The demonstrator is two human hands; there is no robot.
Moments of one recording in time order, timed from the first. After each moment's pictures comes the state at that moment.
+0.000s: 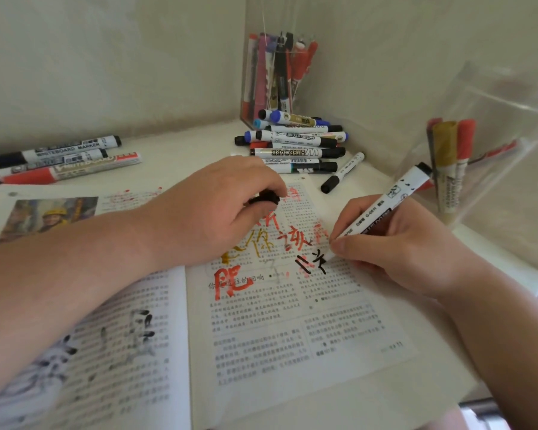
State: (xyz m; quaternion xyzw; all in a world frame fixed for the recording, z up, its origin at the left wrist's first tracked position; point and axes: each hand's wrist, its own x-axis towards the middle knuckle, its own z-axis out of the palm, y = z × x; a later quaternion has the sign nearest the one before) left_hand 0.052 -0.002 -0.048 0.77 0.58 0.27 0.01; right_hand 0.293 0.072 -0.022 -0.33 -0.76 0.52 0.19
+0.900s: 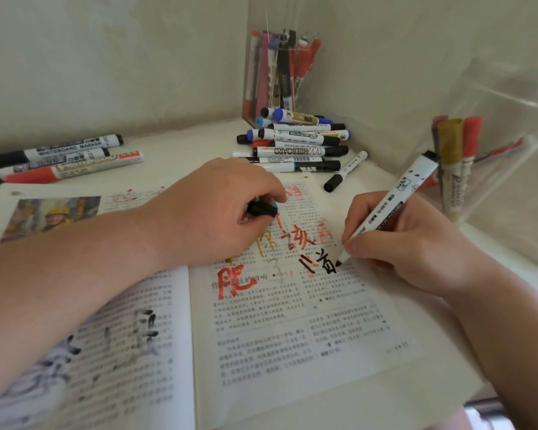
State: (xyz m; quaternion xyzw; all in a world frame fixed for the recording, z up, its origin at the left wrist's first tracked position) left_hand 0.053 -0.003 -0.048 0.76 0.59 0.26 -0.01; right_hand 0.296 0.081 -0.029 -0.31 -0.78 0.51 0.20
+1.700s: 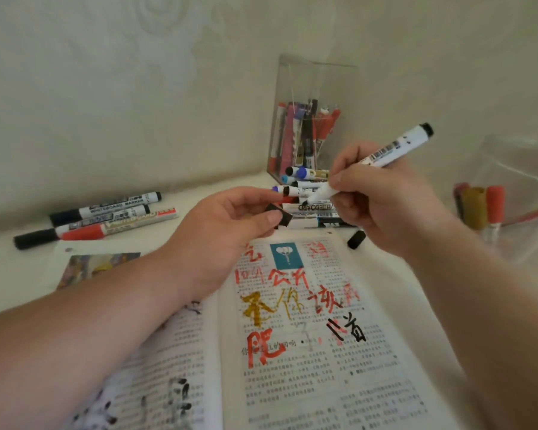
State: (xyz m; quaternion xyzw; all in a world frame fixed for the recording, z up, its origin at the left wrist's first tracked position) left_hand 0.044 0.005 -0.032 0.40 0.52 0.65 0.39; right_hand 0.205 0.124 0.019 -0.20 -0.68 0.61 0.36
